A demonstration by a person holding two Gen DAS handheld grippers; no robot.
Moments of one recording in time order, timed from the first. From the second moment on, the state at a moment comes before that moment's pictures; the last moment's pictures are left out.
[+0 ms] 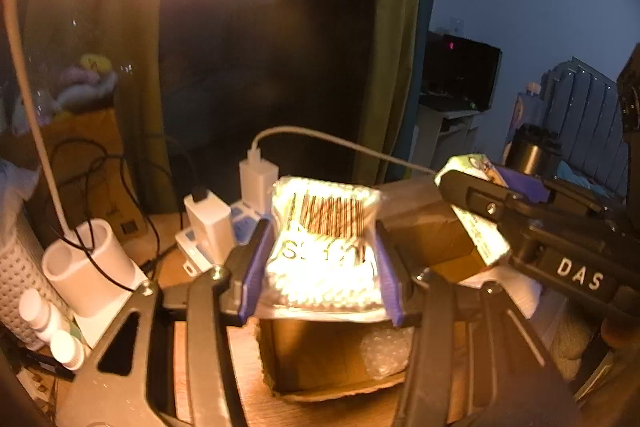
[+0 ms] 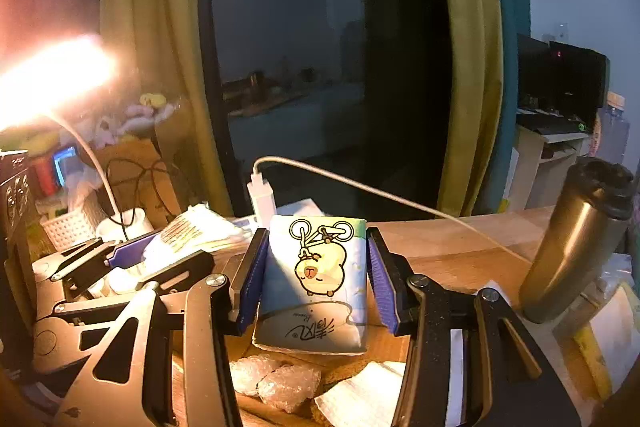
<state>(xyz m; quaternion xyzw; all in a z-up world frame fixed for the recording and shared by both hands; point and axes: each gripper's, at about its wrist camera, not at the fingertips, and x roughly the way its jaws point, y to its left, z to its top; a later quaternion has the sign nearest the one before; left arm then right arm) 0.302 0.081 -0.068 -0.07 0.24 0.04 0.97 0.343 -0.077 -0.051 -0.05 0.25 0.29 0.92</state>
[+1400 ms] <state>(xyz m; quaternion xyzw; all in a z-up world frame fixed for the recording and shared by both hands) 0.229 0.109 -0.054 -0.10 0.25 0.07 0.96 0.283 -0.070 -0.028 -0.07 0.24 0.30 0.92</state>
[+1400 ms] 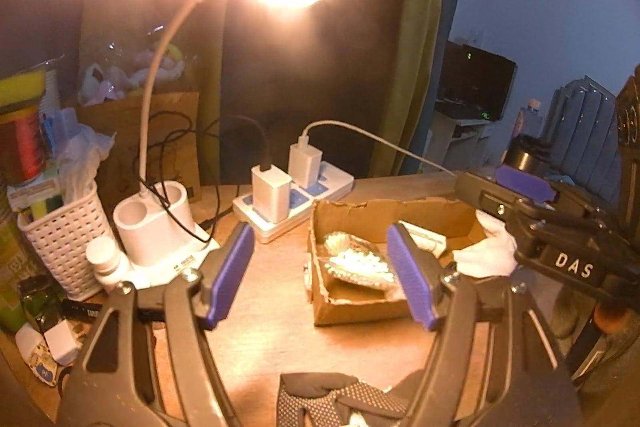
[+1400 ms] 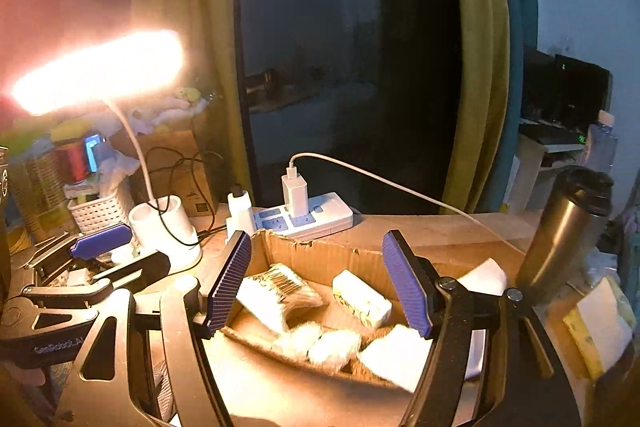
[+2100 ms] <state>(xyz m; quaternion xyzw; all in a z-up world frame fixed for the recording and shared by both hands) 0.150 0.116 -0.053 -0.11 0.23 0.08 0.96 0.201 -0.072 -0.040 -0.09 0.25 0.30 0.92</state>
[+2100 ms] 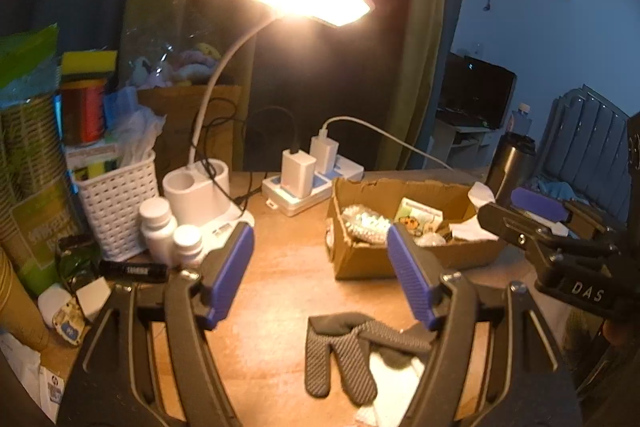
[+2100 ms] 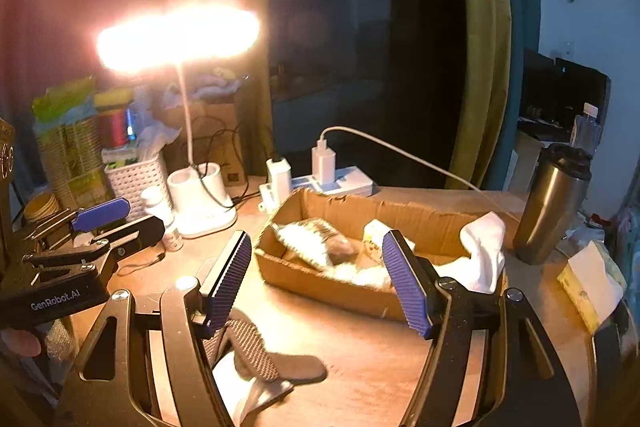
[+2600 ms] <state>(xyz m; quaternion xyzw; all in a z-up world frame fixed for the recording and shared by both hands) 0.109 0.129 -0.077 -0.13 0.24 0.09 0.96 0.166 -0.052 -0.088 -0.11 0.30 0.32 0.89</state>
